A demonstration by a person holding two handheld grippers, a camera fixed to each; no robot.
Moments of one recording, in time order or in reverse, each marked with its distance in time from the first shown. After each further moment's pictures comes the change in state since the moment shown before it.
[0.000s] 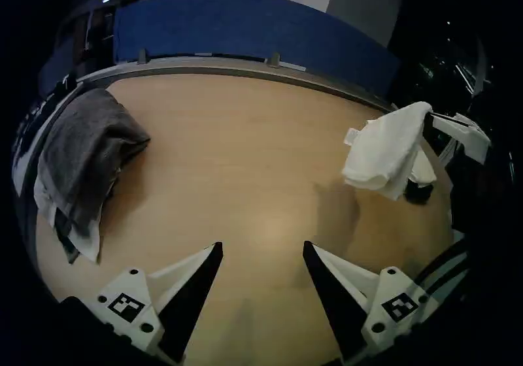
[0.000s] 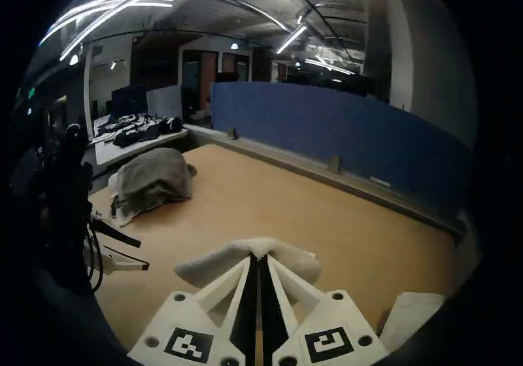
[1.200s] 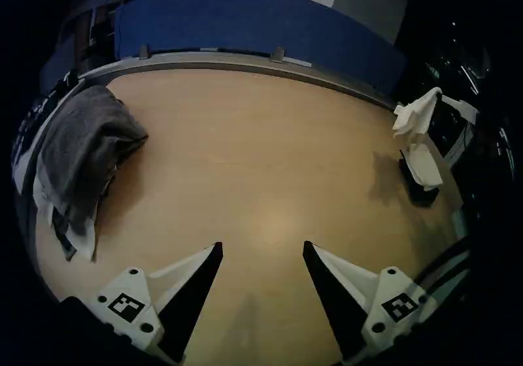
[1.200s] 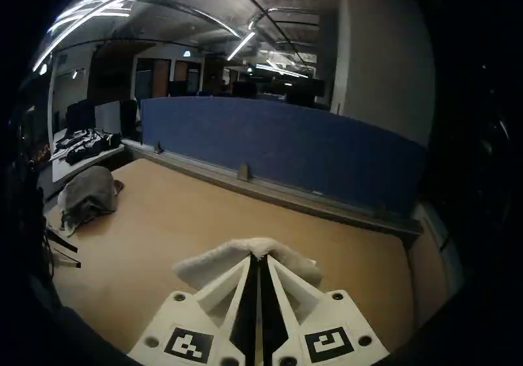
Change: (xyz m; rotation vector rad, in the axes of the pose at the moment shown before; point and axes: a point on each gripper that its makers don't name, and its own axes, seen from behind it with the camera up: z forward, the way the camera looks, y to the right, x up) left arm 0.000 0.006 0.016 0.032 -0.024 -0.017; right arm 0.017 0.227 -0.037 -0.246 0.033 0.059
